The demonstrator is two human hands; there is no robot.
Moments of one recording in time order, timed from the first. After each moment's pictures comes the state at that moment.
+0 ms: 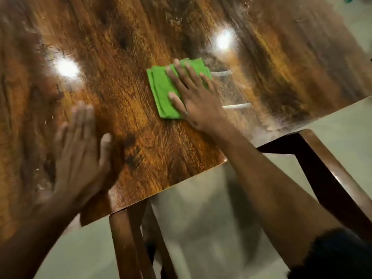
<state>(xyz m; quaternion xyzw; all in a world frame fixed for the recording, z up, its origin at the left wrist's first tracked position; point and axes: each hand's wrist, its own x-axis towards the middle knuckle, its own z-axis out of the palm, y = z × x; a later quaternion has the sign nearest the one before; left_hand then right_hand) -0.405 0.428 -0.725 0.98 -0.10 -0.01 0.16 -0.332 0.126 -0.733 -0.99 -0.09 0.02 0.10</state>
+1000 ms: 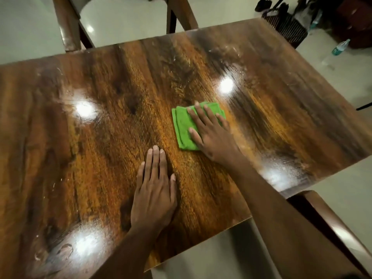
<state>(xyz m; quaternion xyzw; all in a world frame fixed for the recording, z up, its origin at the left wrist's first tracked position) -0.370 0.289 -0.744 0.98 -0.15 -0.01 0.14 -0.267 0.068 -0.726 -0.99 -0.06 0.03 0.12</state>
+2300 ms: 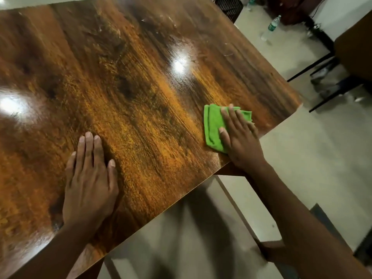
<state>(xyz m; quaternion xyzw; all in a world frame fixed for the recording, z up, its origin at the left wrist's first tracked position) -0.370 0.289 -0.753 0.98 -0.16 0.01 0.14 -0.431 -0.100 -0.730 -0.99 0.12 0.02 0.08</state>
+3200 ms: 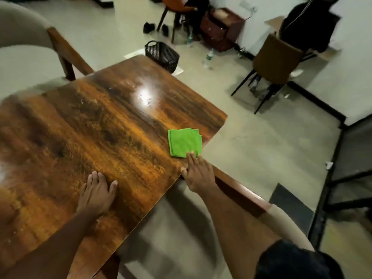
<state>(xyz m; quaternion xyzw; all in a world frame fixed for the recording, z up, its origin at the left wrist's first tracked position) -0.341 0.298 -0.651 0.94 -0.20 -0.27 0.10 -0.509 0.018 -0.594 -0.93 0.31 0.17 0.11</state>
